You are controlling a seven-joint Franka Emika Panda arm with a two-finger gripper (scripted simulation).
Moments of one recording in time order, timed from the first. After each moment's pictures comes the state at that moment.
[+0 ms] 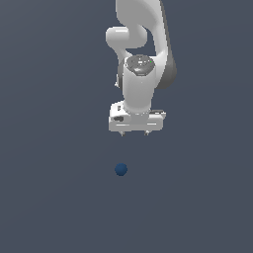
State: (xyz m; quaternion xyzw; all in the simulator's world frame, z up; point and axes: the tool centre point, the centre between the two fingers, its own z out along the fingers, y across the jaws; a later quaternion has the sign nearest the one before) arm -0.004 0.034 0.176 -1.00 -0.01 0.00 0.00
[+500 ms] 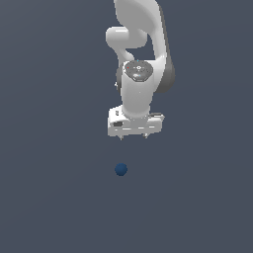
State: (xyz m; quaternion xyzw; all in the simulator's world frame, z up) arm 0.007 0.029 0.168 -1.00 -0.05 0.00 0.00
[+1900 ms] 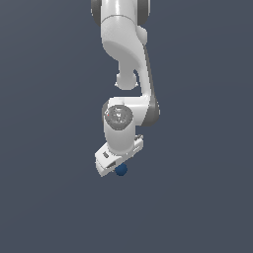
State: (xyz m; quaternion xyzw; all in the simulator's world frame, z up) arm 0.085 -0.019 0.090 -0.95 -0.32 0.00 0.00
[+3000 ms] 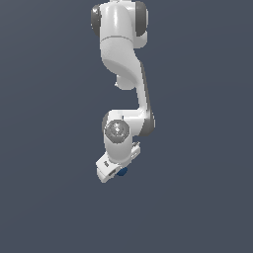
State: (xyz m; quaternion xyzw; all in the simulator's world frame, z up) arm 0.090 -0.025 0.038 -0.94 -0.35 0.00 0.00
